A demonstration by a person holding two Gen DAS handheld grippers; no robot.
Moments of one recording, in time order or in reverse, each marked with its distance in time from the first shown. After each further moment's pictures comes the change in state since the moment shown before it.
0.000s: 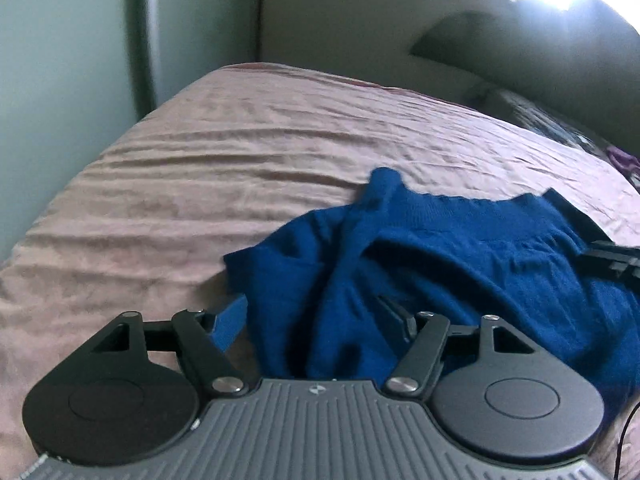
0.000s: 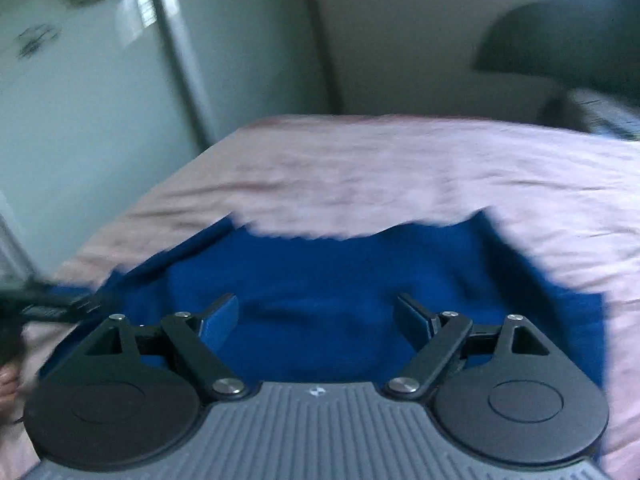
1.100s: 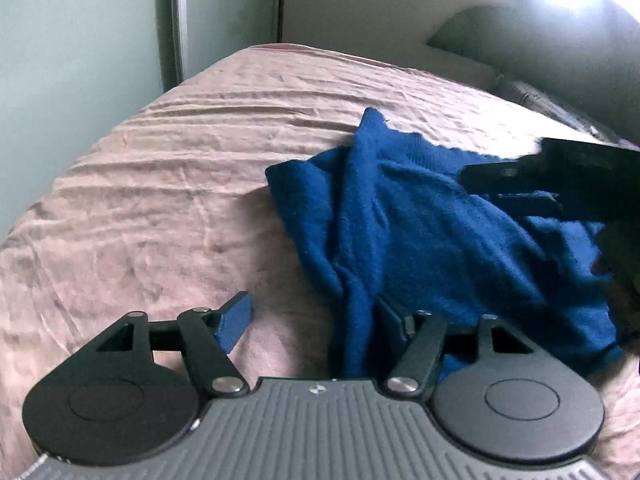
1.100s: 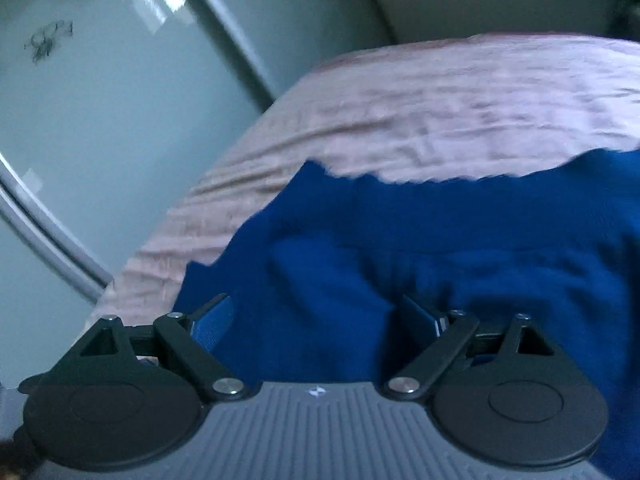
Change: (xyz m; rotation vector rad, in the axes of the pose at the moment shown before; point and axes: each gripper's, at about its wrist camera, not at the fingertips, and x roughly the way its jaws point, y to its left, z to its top) left arm -0.037 0.010 -0.058 -0.050 0.027 0.048; right arm 0.071 0.055 -0.005 0.152 0.109 0.199
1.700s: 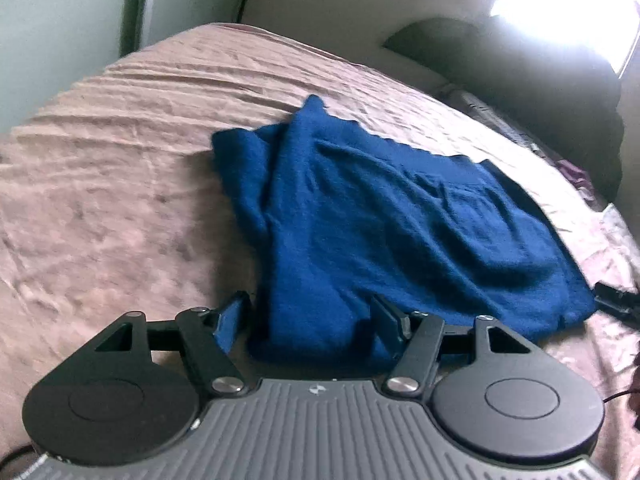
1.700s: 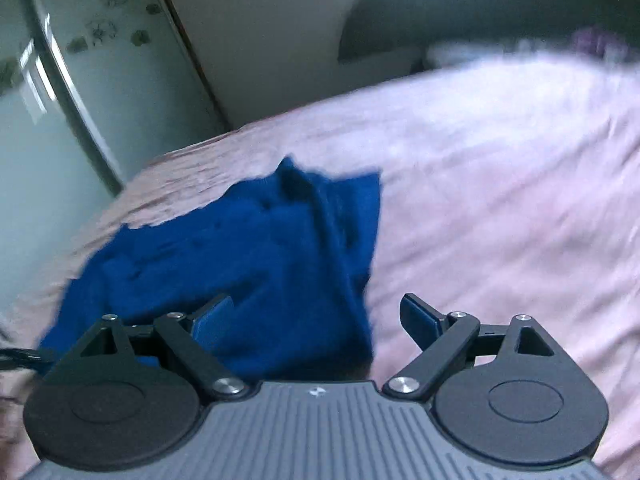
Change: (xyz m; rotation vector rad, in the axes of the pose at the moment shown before) left arm -0.013 0.001 -0.021 -0.086 0.033 -0.240; right arm -0.214 -0.123 -0.108 0.199 -0.239 -0.343
